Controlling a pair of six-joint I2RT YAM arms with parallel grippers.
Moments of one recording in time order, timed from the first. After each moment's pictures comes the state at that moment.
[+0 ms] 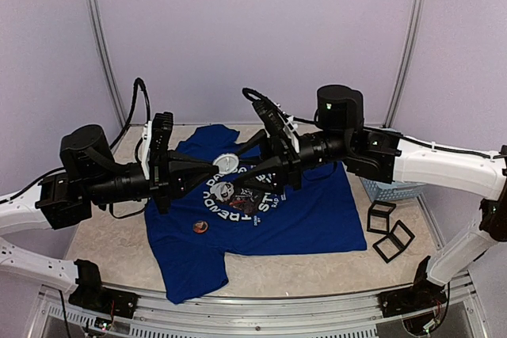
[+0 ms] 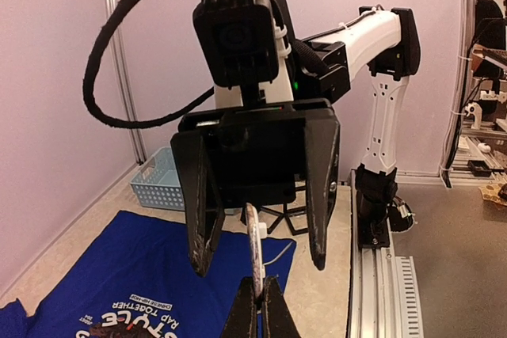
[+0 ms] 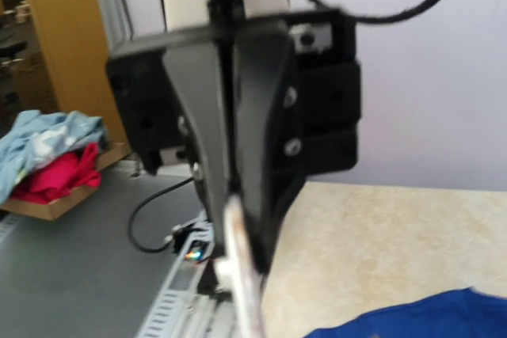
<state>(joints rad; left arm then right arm) -1.09 0.92 0.83 0.10 0.21 0.07 0.99 1.49 1.25 0.10 -0.84 -0.05</state>
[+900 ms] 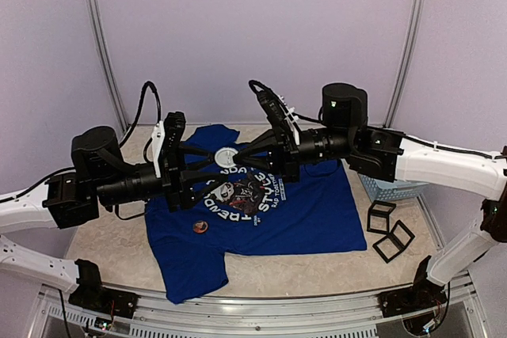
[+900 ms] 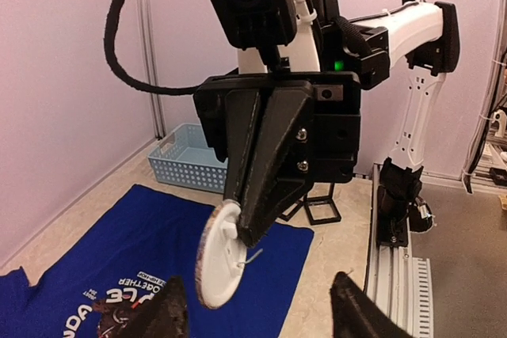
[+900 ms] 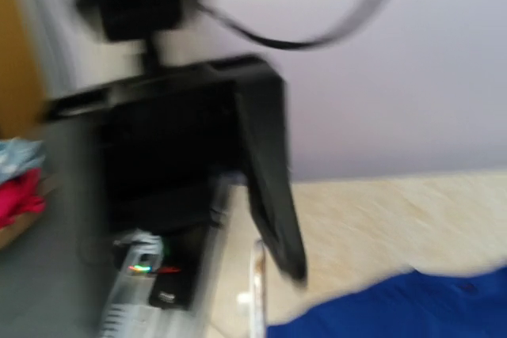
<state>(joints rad) -1.09 0.96 0.83 0.10 0.13 0.02 0.96 1.47 1.24 0.12 -0.73 0.00</state>
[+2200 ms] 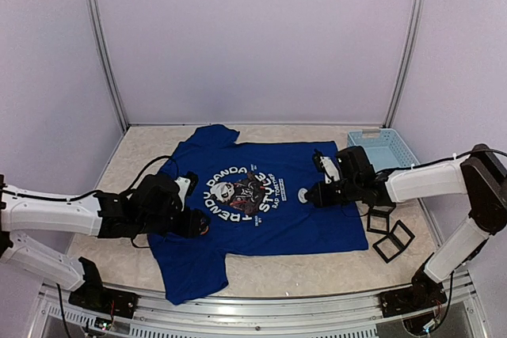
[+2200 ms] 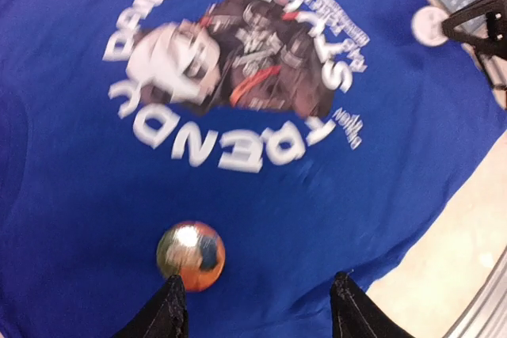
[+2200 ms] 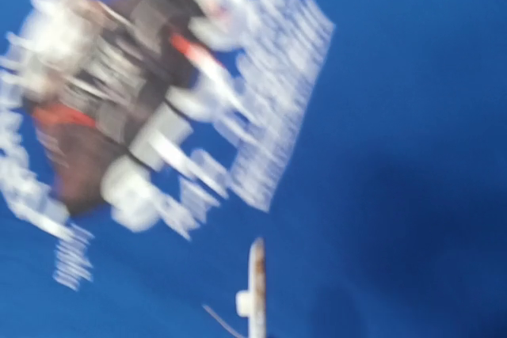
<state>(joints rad) -0.93 1.22 0.57 -0.14 -0.19 -0.48 0.61 1.56 0.73 0.09 -0.20 0.38</state>
